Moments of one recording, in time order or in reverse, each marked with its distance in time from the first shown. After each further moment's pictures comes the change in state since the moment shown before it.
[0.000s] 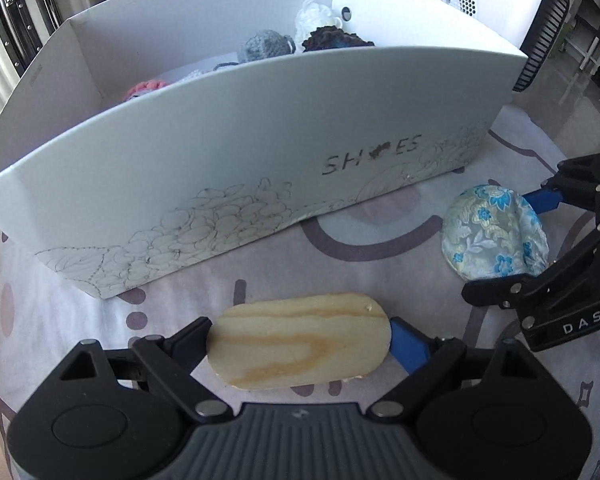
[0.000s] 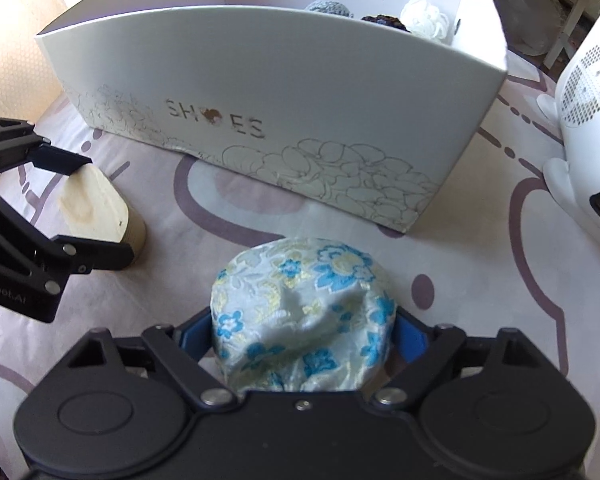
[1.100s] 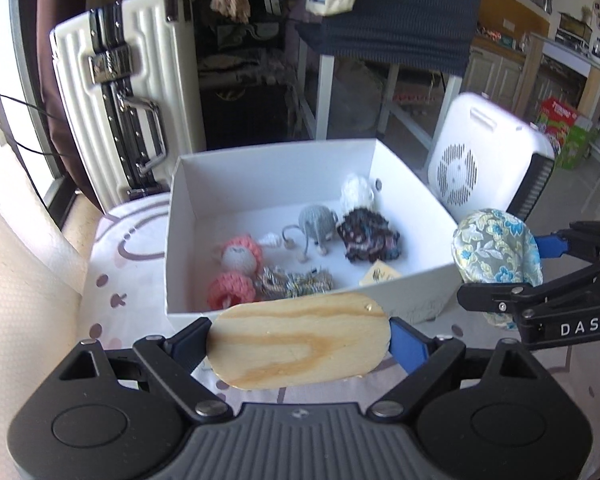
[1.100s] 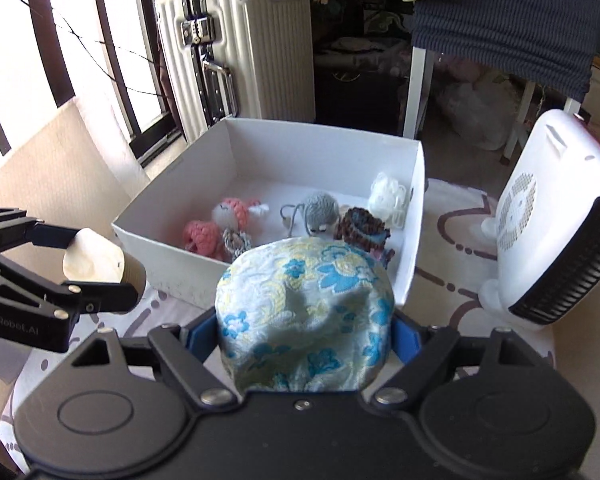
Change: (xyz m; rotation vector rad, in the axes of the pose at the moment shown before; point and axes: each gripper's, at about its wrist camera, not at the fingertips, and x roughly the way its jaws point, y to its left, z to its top) left arm -0.164 0.000 0.025 -0.161 -0.314 0.108; right arm -0.148 0.008 0.035 0.092 -0.370 -0.012
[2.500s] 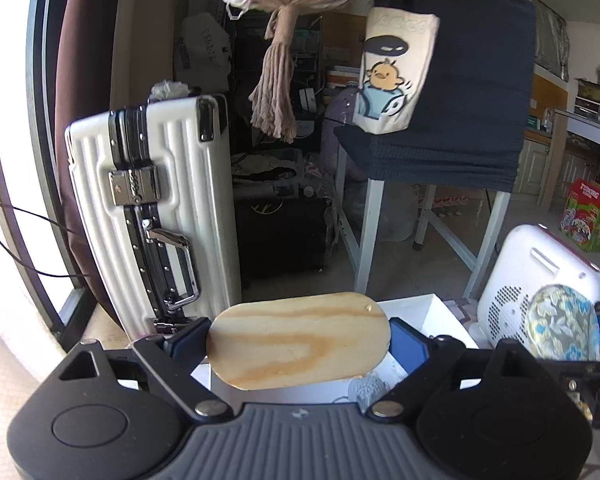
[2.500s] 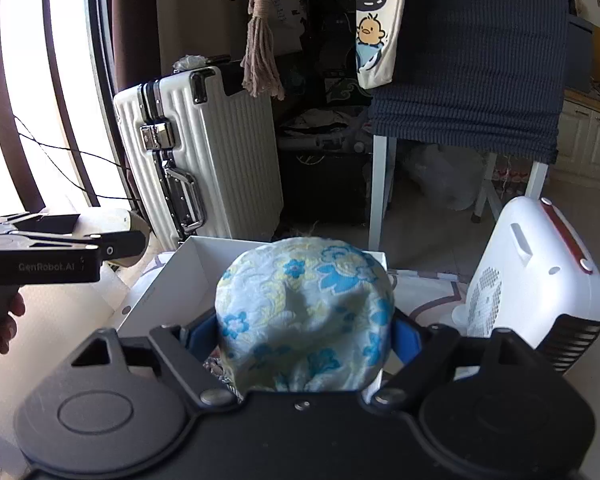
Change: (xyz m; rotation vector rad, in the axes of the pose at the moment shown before) left arm 0.046 0.039 0.117 -0.042 -0.262 0.075; right arm 0.002 -0.023 0.086 0.098 -0.154 -0.068
